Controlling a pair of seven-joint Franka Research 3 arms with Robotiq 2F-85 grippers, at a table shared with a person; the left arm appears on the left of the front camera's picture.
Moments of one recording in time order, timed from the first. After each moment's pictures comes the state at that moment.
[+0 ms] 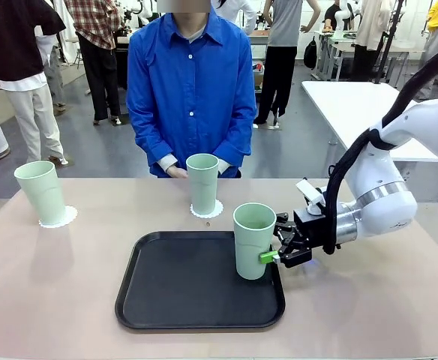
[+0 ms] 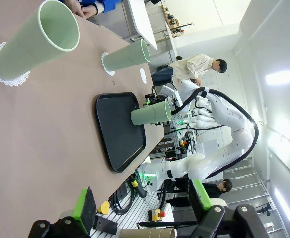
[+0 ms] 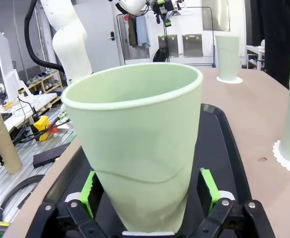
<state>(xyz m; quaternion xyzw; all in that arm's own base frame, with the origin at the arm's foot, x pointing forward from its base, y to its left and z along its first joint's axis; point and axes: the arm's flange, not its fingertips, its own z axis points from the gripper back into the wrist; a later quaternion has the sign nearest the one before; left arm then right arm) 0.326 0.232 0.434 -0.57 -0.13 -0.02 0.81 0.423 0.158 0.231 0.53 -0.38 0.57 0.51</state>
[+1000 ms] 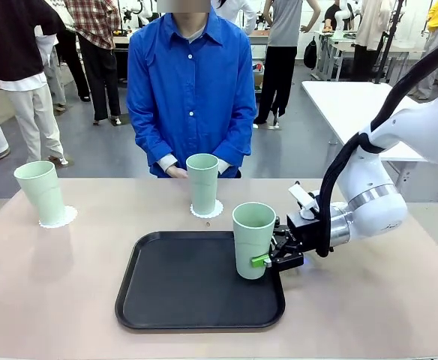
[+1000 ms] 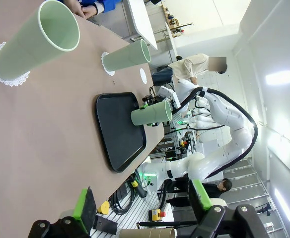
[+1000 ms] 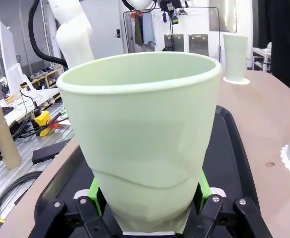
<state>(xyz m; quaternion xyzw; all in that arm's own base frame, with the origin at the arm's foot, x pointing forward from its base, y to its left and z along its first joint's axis) 0.326 0.232 0.434 -0.57 -0.13 -0.02 0.81 0.421 0.169 0.225 0.53 -0.38 0.58 0.49</state>
